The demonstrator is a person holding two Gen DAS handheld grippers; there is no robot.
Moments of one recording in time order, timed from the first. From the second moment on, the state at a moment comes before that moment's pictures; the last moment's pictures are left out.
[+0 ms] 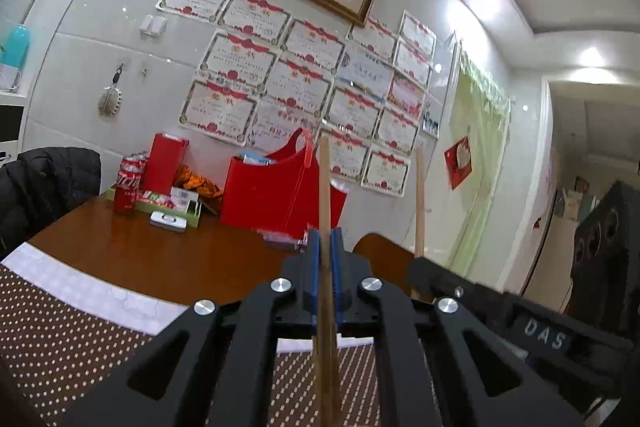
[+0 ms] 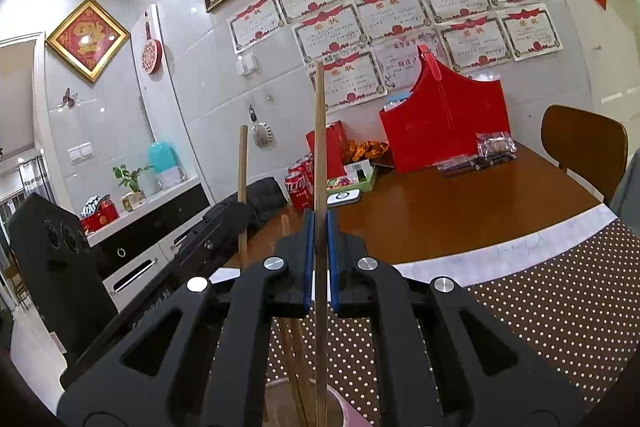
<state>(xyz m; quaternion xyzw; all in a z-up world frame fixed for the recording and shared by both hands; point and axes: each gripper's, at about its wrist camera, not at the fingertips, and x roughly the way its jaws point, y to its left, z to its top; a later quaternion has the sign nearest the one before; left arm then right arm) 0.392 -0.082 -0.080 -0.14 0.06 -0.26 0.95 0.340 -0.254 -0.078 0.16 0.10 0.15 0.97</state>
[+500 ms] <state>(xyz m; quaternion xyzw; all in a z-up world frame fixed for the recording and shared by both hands) 0.321 -0.056 -0.073 -0.07 0.11 -0.18 0.97 0.276 -0.281 -0.065 0.20 0.10 0.12 0.97</state>
